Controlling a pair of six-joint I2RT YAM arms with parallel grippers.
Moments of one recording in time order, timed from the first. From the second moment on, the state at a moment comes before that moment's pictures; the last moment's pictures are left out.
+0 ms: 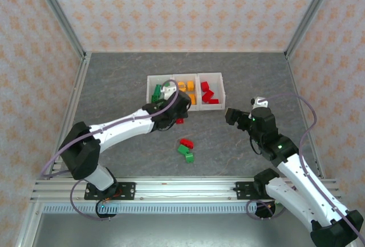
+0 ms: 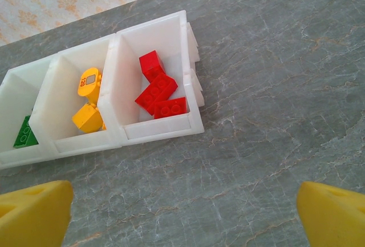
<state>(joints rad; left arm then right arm) -0.78 1.59 1.16 -0.43 -0.39 -0.84 0.45 0.67 0.63 -0.50 0.19 0.51</state>
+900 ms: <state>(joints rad) -0.74 2.40 2.02 -0.27 -0.29 -0.61 0.45 0.65 0.63 -0.50 0.20 0.51</state>
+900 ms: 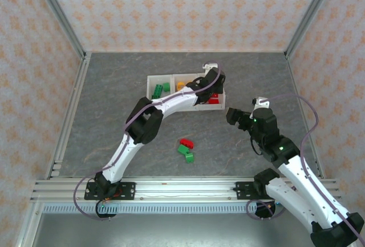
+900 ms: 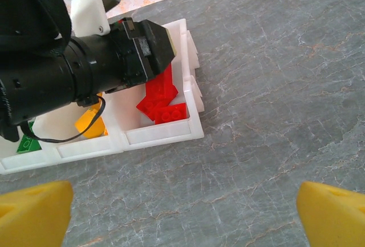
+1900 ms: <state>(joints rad) -0.91 1.62 1.19 -0.24 -0.25 -0.53 0.45 0.67 0.63 -0.50 0.20 0.51</state>
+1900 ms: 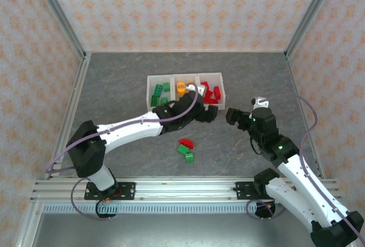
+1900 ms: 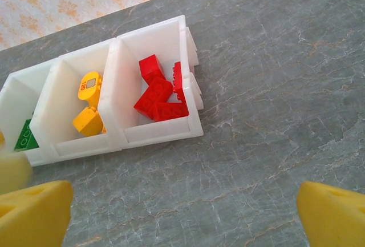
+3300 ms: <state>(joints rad) -1.01 1.75 1.01 -0.55 -0.28 -0.77 0.46 0.69 0.63 -0.50 0.19 0.51</state>
